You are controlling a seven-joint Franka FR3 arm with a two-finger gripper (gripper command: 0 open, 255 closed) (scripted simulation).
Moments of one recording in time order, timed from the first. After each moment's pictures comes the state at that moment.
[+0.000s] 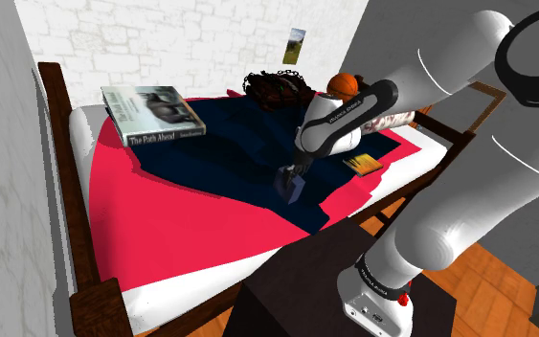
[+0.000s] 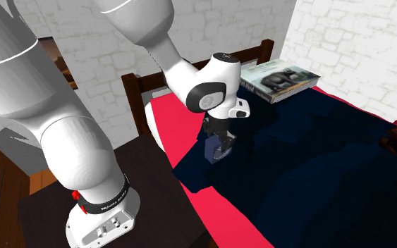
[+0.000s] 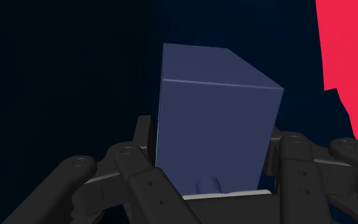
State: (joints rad) arm -0.02 -0.12 -0.23 -2.76 -0.03 2.65 -0.20
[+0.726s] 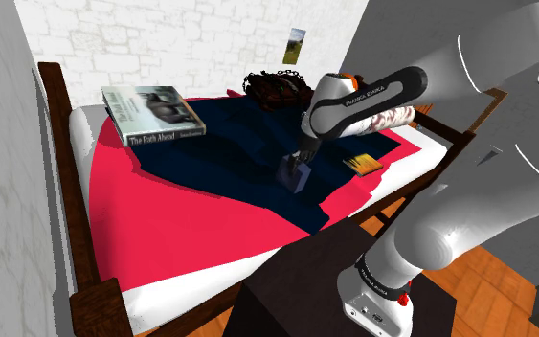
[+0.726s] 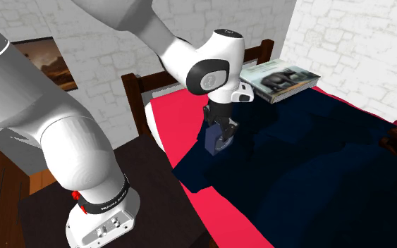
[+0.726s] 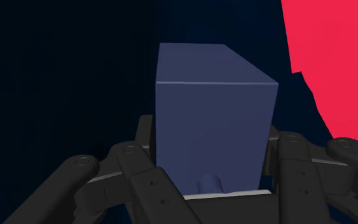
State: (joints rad) arm -0.03 -0.28 -0.21 -2.73 -0.07 2.46 -0.17
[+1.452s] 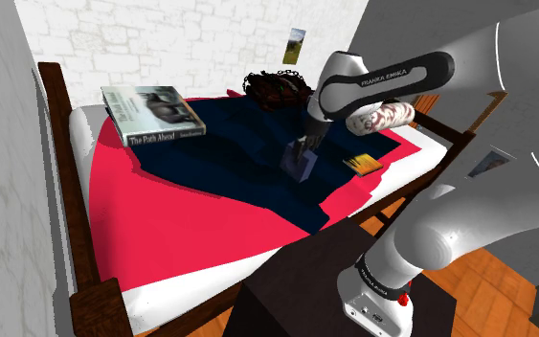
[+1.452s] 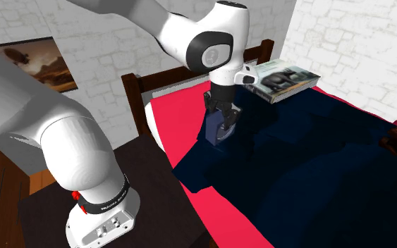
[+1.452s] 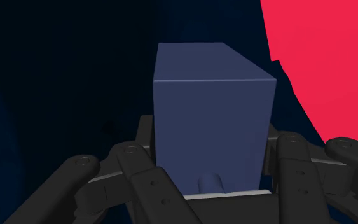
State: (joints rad) arm -0.04 -0.40 -0.20 -2.66 -0.09 2.27 -0.16
